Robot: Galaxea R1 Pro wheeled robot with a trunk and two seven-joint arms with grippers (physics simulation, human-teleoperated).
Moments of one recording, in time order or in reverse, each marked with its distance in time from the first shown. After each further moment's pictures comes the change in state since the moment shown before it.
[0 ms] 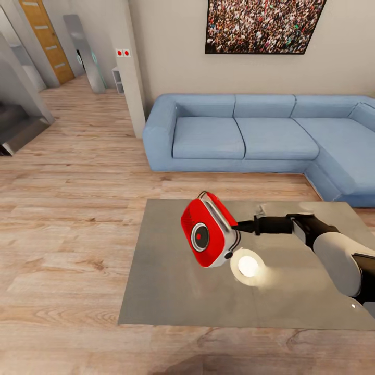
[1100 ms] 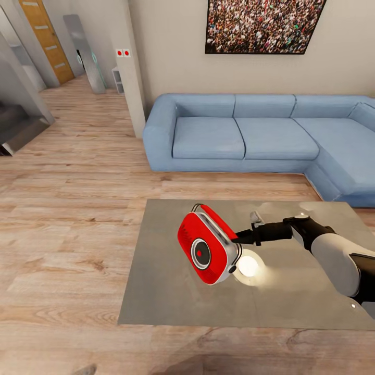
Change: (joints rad) left arm 0.000 -0.019 -0.108 -0.237 0.010 0.063 -0.023; right arm 0.000 0.009 0.002 0.040 0.130 -0.076 0.064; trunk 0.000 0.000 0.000
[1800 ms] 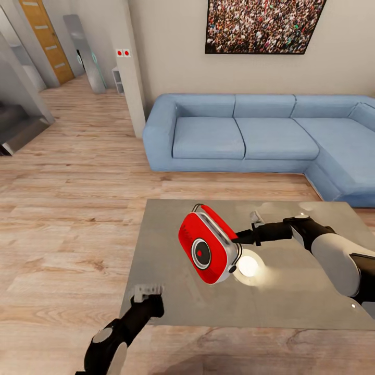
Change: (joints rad) left arm -0.136 -0.129 -0.222 -0.673 -0.034 0.729 -0.285; right arm 0.000 -0.001 0.000 0.000 0.004 -0.002 -0.011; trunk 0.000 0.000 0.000
